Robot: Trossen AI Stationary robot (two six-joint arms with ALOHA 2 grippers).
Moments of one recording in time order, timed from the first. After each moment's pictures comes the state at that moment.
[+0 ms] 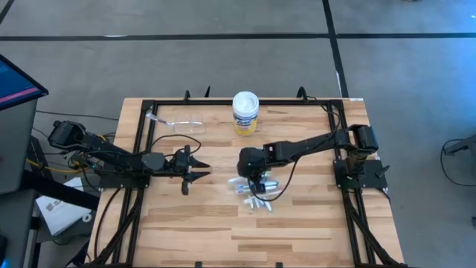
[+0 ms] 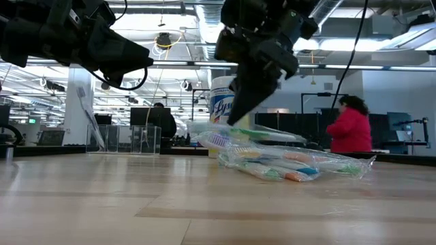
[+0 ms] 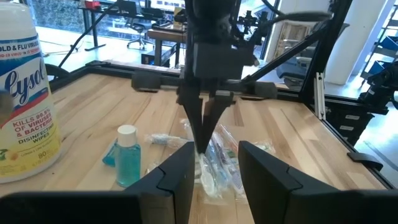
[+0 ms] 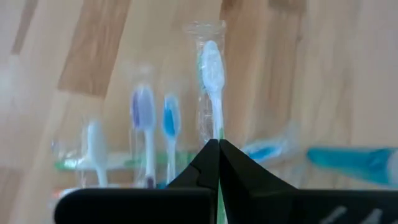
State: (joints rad) left arm -0.22 1.05 0.16 0.79 -0.28 -0.16; right arm 0.05 1.85 1.26 -0.42 -0.07 -0.13
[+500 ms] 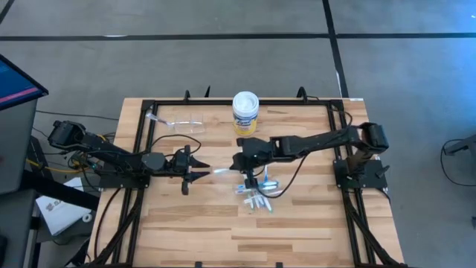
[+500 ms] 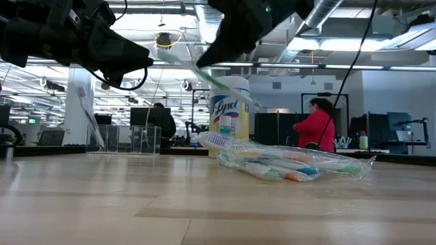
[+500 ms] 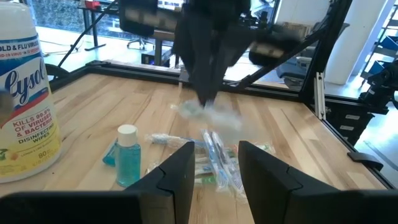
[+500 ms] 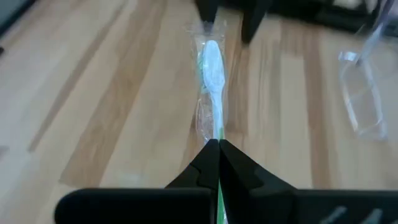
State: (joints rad) left arm -0.22 1.05 0.16 0.79 -0.28 -0.16; right arm 0.05 1.74 1.28 -0.19 -0.04 -0.20
